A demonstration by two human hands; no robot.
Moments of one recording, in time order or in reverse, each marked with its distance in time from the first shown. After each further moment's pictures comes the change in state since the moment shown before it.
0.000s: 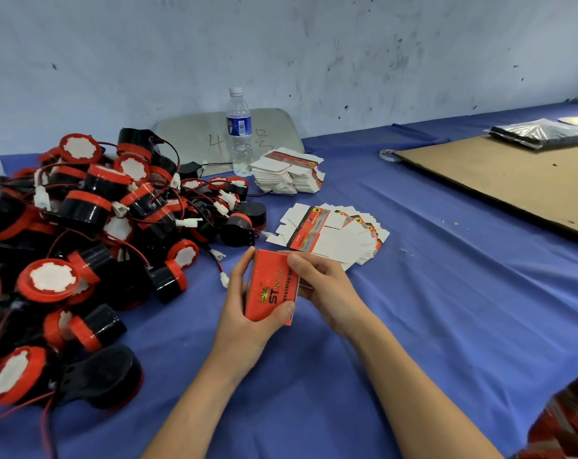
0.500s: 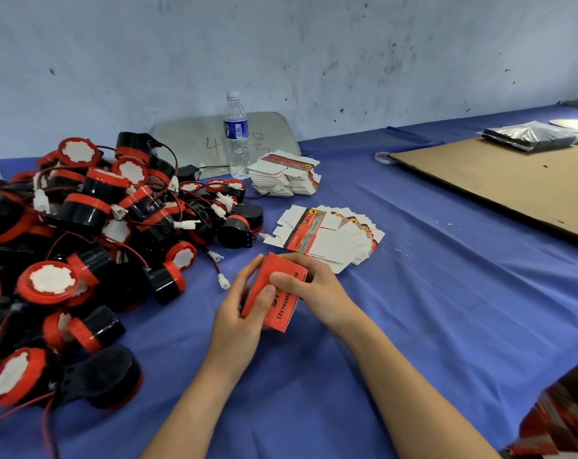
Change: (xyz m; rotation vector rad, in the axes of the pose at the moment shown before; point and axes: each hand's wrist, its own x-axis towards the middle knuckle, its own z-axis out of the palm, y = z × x) left_hand 0.002 -0.004 -0.004 0.051 0.026 0.011; right_hand 0.000 0.004 0.004 -0.141 -0.018 -0.058
